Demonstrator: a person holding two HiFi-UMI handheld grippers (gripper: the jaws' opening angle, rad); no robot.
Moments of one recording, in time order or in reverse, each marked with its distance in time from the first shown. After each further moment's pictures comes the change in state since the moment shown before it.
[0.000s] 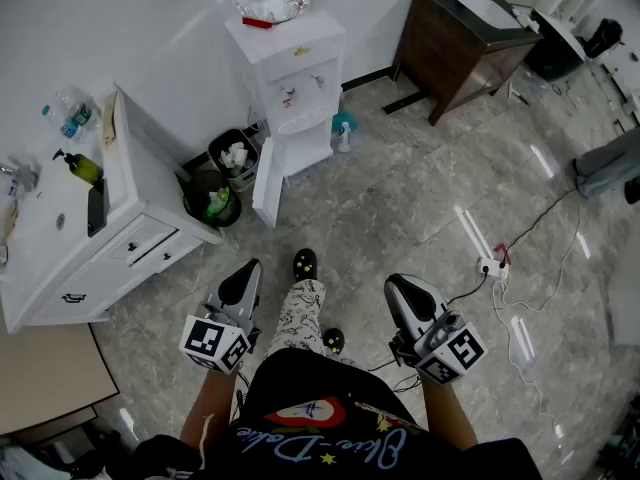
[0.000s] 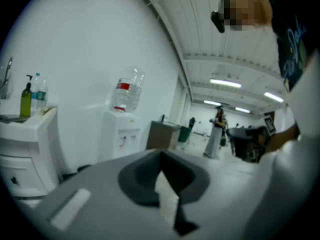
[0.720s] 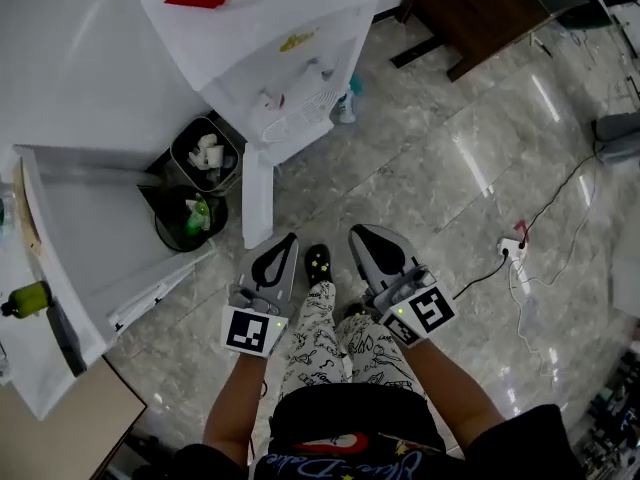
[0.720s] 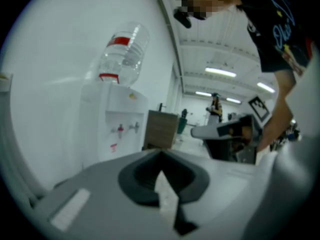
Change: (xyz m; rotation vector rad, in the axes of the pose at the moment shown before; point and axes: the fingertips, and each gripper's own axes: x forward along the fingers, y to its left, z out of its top) left arm 0.298 0.156 -0.054 0.072 0.073 -0.115; right arm 0.308 -0.234 -0.106 -0.009 0.164 -0.151
